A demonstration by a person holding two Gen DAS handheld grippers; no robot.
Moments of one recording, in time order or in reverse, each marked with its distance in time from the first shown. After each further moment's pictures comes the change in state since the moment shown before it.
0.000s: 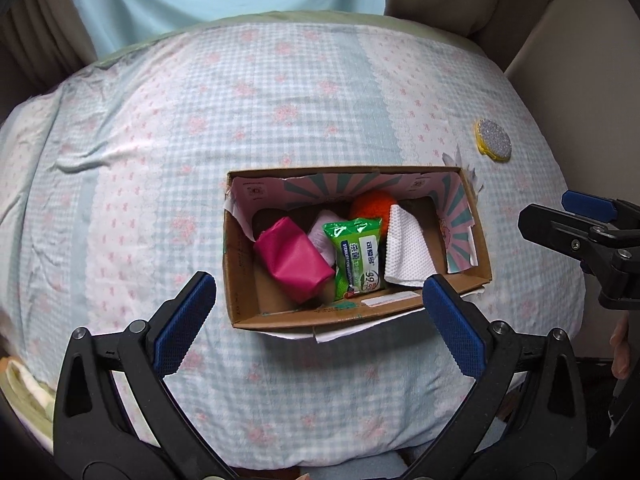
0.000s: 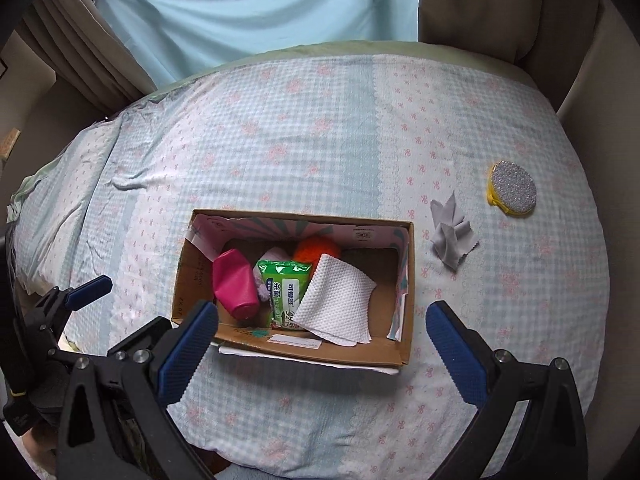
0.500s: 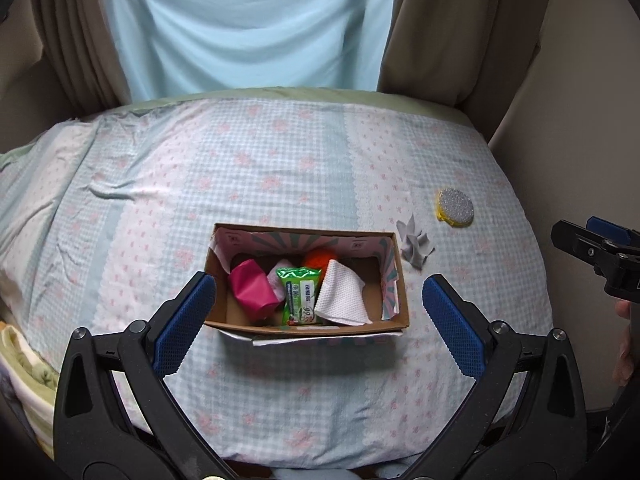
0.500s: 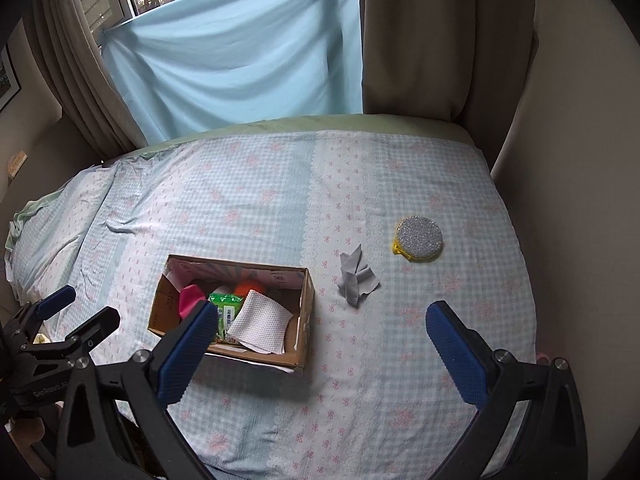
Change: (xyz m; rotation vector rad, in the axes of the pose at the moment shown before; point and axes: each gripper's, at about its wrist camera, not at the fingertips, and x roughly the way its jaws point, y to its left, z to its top) left arm -0.111 -0.108 -0.004 -0.089 -0.233 0.057; right arm -0.133 -0.107 -0.023 -0.001 -0.229 -0.069
